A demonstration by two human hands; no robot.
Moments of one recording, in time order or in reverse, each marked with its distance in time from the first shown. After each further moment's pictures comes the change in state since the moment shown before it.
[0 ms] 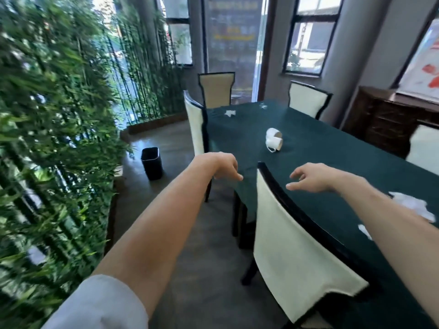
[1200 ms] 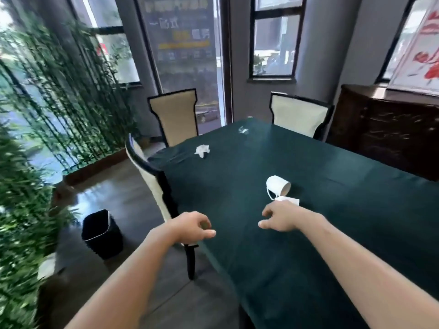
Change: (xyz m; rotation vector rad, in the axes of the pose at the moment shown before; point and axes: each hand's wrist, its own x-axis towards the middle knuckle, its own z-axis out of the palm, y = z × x) left_hand 0.526 -0.196 -0.125 -0.158 -0.128 0.067; right_hand 0.588 -0.022 -0.074 0.152 -0.095 0.111
